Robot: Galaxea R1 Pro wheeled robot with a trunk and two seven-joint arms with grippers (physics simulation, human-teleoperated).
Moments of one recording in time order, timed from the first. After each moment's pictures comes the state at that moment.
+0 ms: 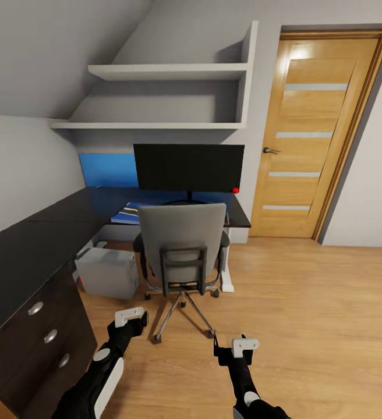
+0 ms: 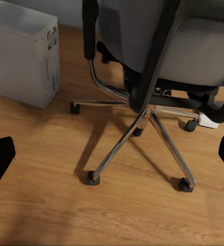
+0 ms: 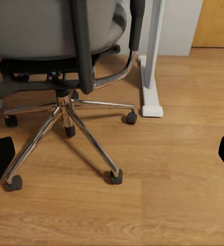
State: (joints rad) left arm -0.38 -0.04 -0.07 -0.87 0.21 0.02 0.11; right arm -0.54 0.14 0.52 -0.17 -0.33 -0.64 -0.25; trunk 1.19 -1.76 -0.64
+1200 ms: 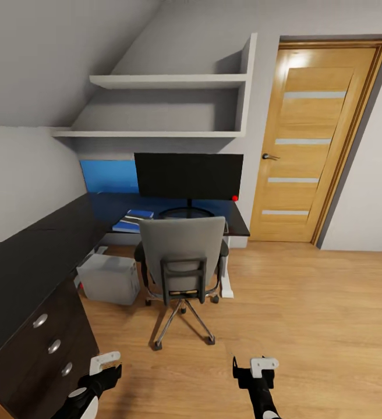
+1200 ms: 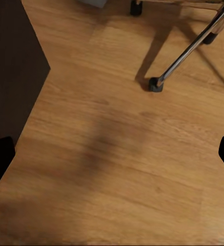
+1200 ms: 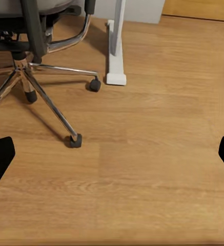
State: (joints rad) left arm -0.38 0.05 0.01 -0.50 0.22 0.04 0.11; right arm -0.54 0.10 0.52 0.00 -0.37 -0.63 -0.25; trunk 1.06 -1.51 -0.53
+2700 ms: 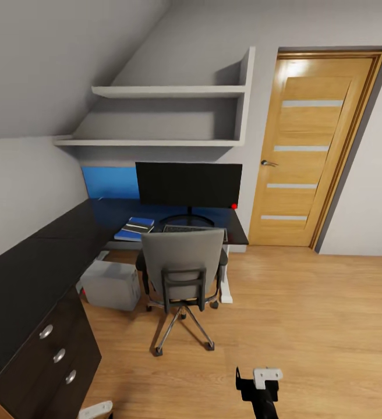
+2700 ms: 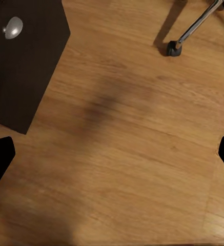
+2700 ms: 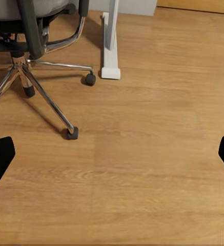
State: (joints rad) left arm -0.38 0.04 0.01 -0.07 0.23 -0.32 0.07; right arm -0.51 0.10 0.52 0.02 -0.38 -0.63 -0.25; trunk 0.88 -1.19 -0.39
